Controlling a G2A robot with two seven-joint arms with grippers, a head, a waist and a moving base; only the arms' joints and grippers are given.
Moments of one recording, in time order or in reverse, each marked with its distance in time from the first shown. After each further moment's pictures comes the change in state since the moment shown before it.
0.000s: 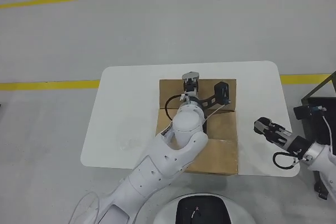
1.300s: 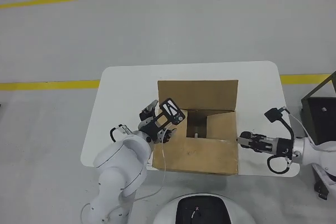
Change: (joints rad) left arm 0.472 0.110 -0.518 -0.693 -0.555 -0.241 -0.268; right arm 0.183 0.027 -0.131 0.131 0.140 0.002 0.397
